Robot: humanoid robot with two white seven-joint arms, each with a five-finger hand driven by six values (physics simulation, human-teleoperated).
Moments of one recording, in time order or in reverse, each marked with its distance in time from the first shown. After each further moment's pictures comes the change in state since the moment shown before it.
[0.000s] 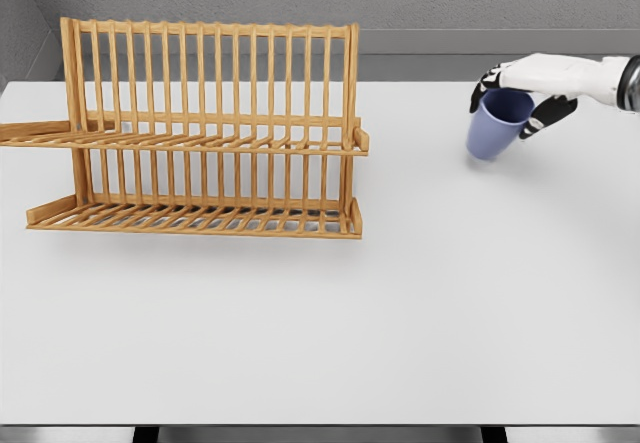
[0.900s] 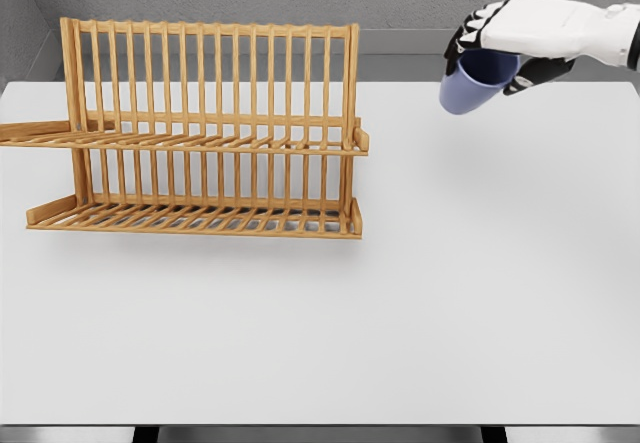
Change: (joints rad) left arm 0.000 0.000 0.000 0.000 0.000 0.000 0.000; right arm -0.028 -0.076 -0.070 -0.329 0.014 0.002 0.000
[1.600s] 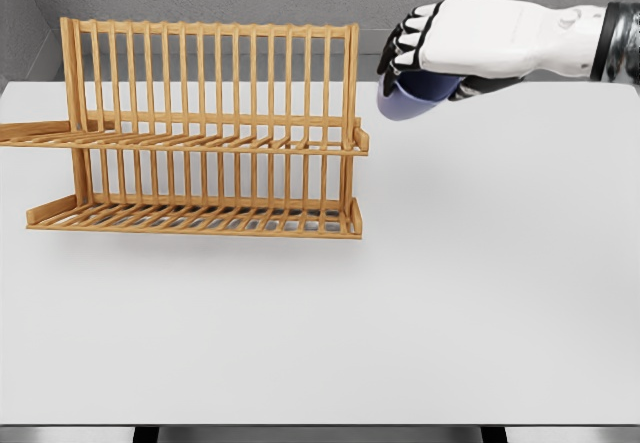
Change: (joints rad) left arm 0.000 0.000 0.000 0.000 0.000 0.000 0.000; right arm -0.009 0.020 -0.011 -0.279 0.002 0.001 0.001
